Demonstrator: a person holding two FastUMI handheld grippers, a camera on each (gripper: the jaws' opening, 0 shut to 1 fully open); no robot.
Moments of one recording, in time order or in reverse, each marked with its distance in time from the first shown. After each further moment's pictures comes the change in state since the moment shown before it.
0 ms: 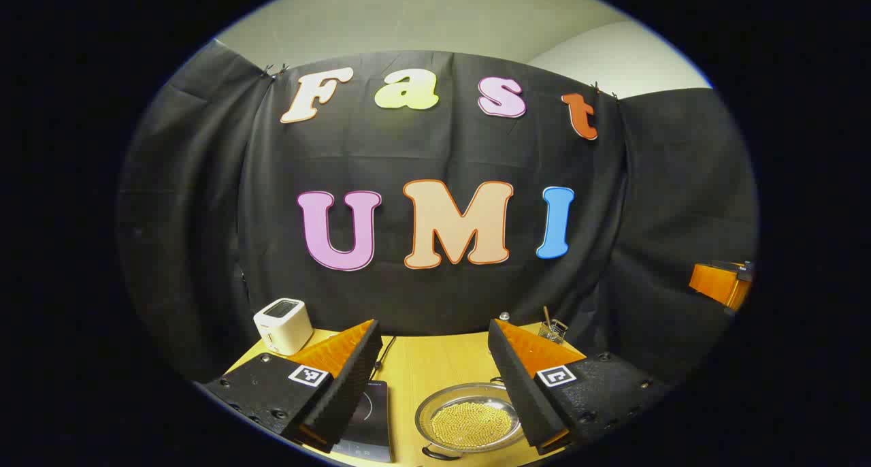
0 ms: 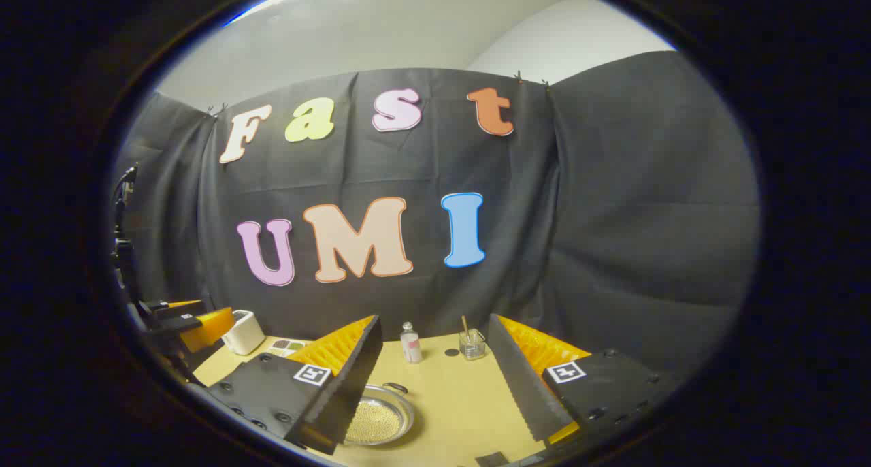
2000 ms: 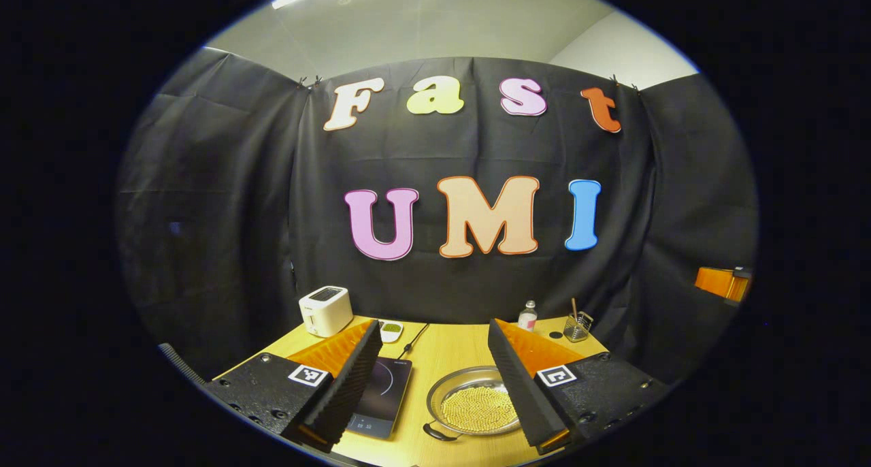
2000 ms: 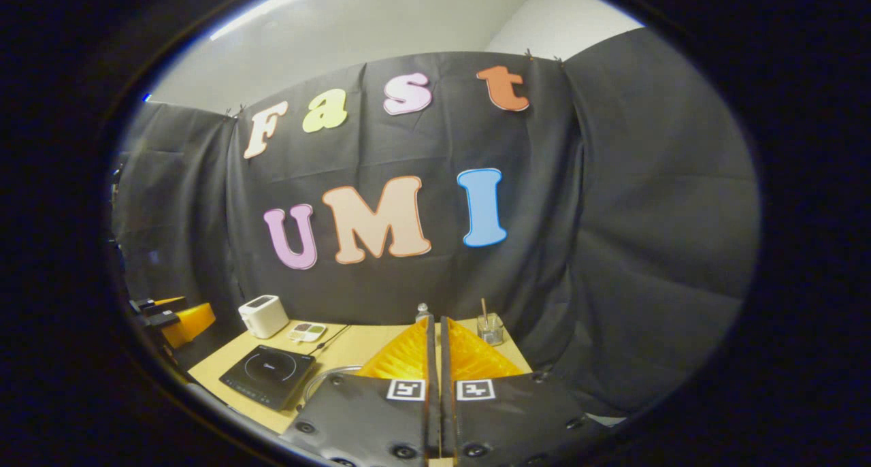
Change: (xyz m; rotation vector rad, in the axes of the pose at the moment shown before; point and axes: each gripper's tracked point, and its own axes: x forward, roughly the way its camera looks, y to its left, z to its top) left arm -0.072 -0.011 -0.033 0.002 0.009 0.222; right arm 0.022 -0.041 -0.058 0.026 0.098 0.183
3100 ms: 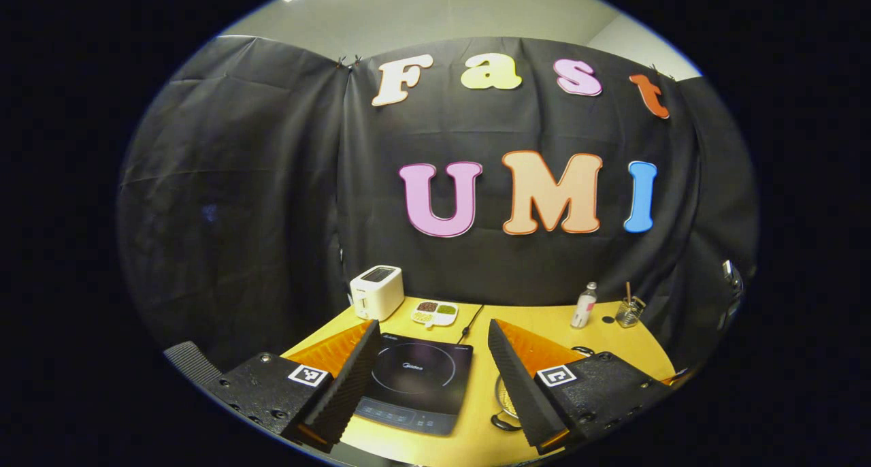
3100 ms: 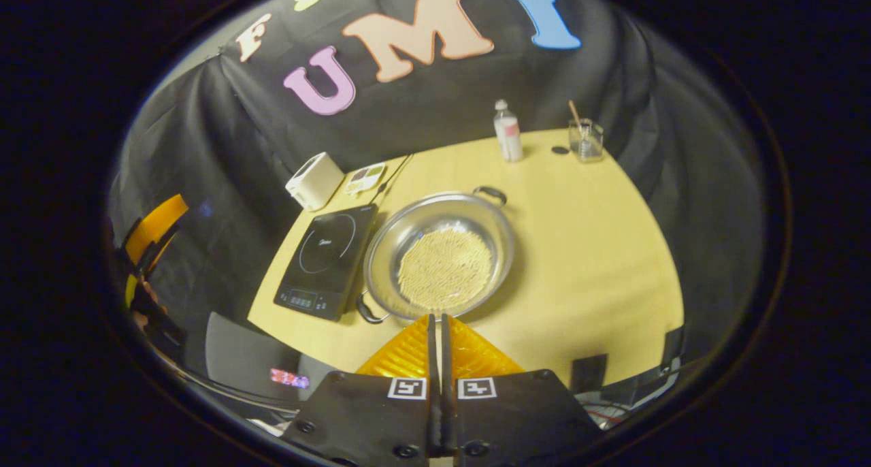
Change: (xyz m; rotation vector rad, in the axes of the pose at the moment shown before) left arm 0.024 0.136 -0.032 -0.002 0.106 0.178; right arm 0.002 0.141 -0.271 0.138 0.856 0.242
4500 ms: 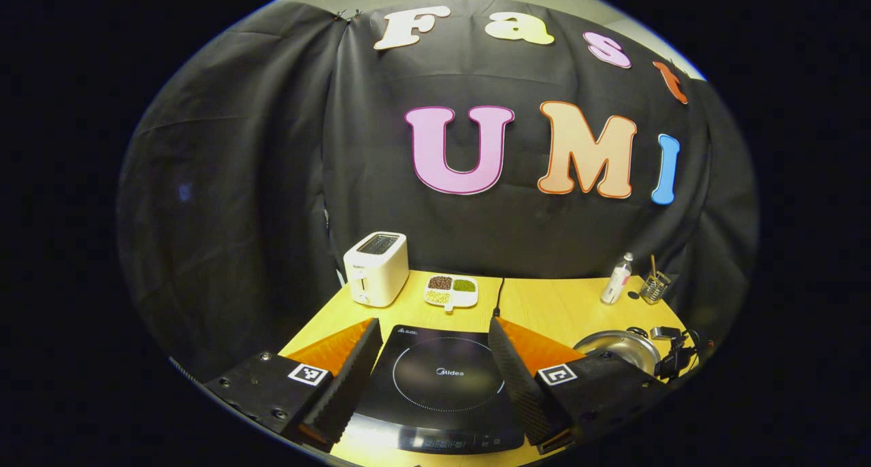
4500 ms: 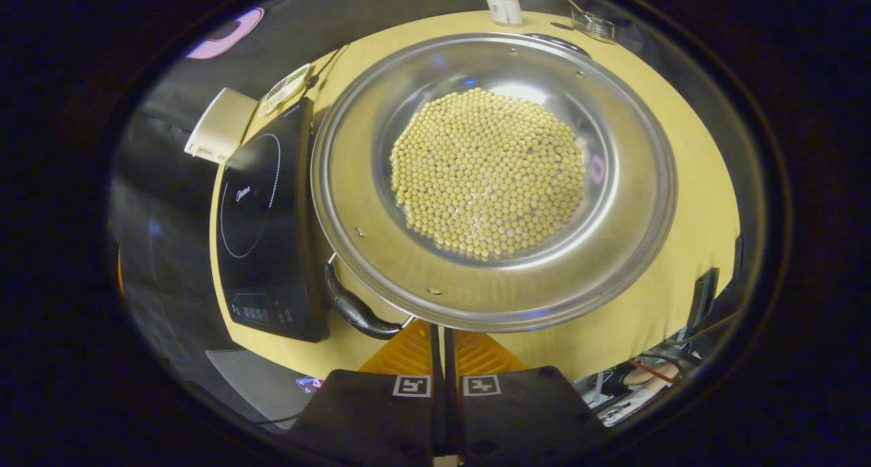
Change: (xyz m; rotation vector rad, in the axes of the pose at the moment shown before) left arm 0.135 0.074 -0.067 -0.021 0.155 -0.118; right arm 0.168 0.085 -0.093 0.245 0.425 -0.243
